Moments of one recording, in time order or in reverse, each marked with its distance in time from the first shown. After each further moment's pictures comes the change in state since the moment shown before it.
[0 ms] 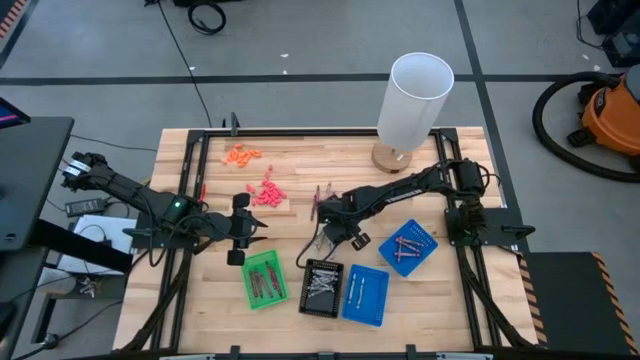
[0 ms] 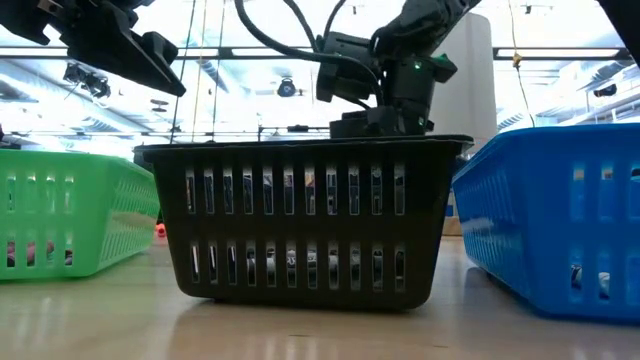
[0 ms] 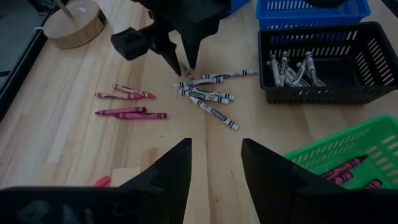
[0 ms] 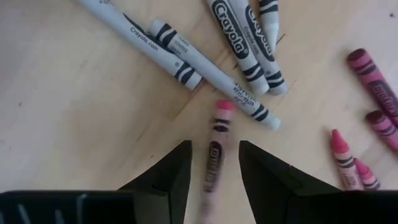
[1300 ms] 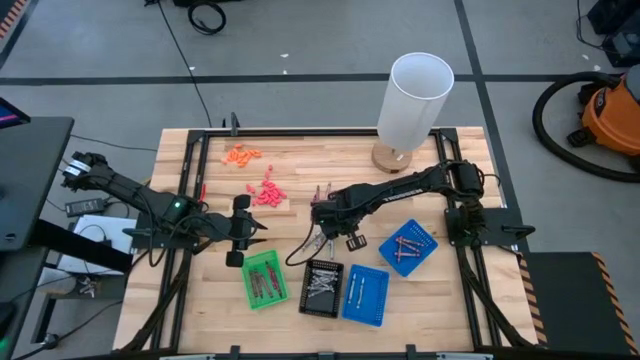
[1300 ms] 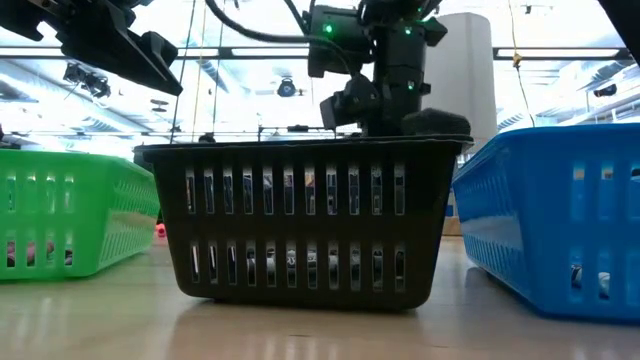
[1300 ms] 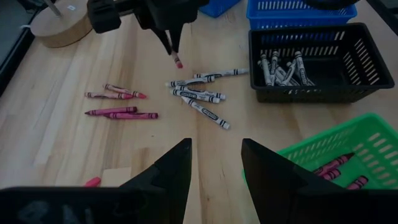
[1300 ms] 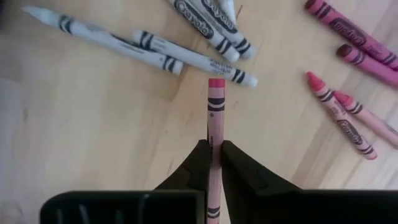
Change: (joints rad) left arm -0.003 0.000 0.000 0.000 0.031 -0.008; right arm 0.032 0.009 0.184 -0.279 0.039 0.337
